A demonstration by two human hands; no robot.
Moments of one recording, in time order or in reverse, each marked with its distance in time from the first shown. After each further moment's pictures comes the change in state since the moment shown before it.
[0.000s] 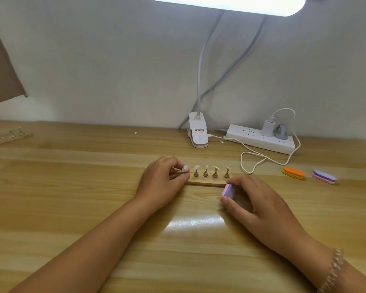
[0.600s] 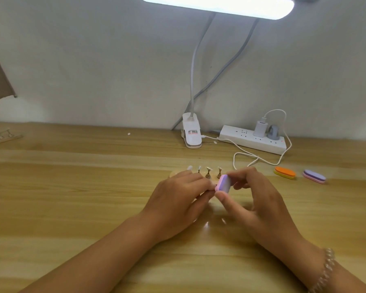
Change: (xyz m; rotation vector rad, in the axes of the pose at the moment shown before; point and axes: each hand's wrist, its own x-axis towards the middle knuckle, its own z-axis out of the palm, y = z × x) left_hand -0.032 0.028 0.016 0.191 -0.011 0.610; right_hand -0.001 -0.008 -0.001 0.174 0.276 -0.120
